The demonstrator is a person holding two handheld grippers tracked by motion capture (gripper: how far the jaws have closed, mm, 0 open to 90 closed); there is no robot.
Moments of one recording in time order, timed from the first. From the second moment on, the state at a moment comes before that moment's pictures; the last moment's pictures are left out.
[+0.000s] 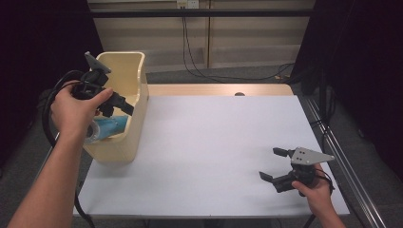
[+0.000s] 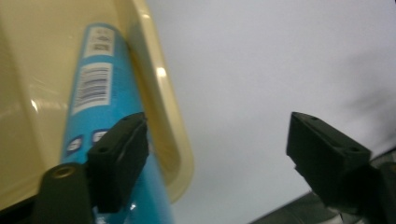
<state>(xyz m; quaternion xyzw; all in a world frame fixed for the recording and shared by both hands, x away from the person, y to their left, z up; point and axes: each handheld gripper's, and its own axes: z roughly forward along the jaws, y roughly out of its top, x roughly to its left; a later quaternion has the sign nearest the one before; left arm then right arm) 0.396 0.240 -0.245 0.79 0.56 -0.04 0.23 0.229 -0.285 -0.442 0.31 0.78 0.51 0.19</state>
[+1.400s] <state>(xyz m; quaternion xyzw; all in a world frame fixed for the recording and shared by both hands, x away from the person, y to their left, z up) 0.383 0.155 -0.293 0.85 0.47 -0.05 0.25 0.229 -0.283 -0.444 0.30 0.79 0.50 0.19</state>
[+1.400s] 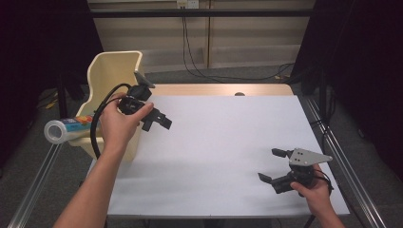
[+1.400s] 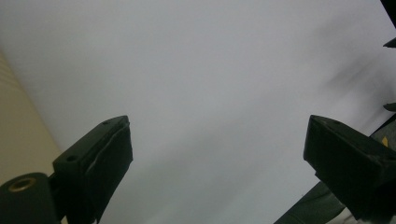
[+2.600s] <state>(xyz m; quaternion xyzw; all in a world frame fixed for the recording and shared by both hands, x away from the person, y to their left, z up) 0.330 0.150 -0.387 0.80 0.41 0.07 0.43 0.229 -0.281 -0.446 0.30 0.79 0.50 0.19</state>
